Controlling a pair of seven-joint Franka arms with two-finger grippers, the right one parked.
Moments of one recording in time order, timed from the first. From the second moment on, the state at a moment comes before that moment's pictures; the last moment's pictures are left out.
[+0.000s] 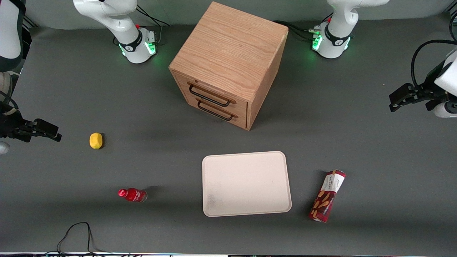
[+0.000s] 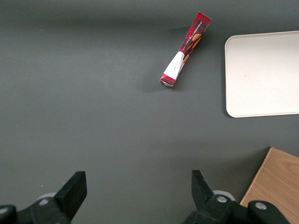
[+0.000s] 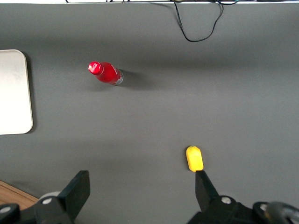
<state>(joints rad) -0.04 0.05 -0.06 -1.47 0.03 1.58 -0.10</state>
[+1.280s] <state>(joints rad) -0.10 0.44 -0.07 -1.10 0.02 1.62 -0.12</state>
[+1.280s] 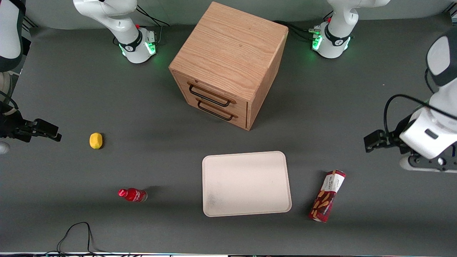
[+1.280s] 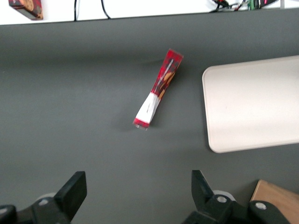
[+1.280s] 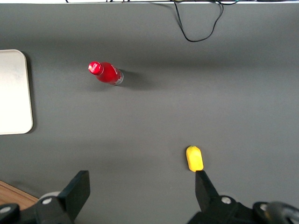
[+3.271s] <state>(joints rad) -0.13 0.61 -0.08 -0.97 0.05 1.68 0.32</state>
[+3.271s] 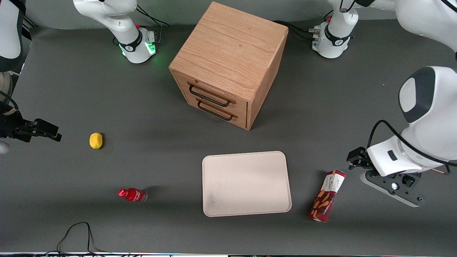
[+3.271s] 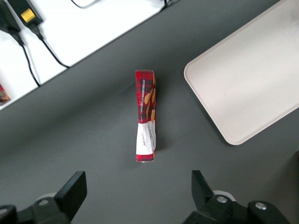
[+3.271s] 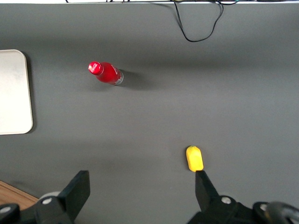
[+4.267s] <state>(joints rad) -0.13 0.75 -0.08 -1.24 0.10 2.14 0.32</state>
